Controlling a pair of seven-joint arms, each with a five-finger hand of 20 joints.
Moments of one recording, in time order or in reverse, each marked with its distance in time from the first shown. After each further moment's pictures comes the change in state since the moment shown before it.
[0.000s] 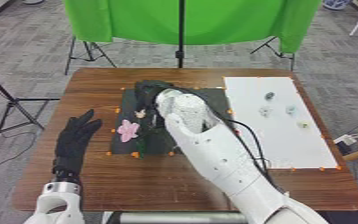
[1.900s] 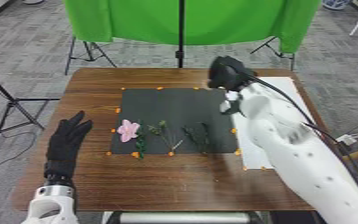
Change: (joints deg) left arm 1.7 -0.9 -2.2 -0.7 0.0 1.1 0.3; right arm -7.5 28.0 7.4 -21.4 14.4 15.3 3.6
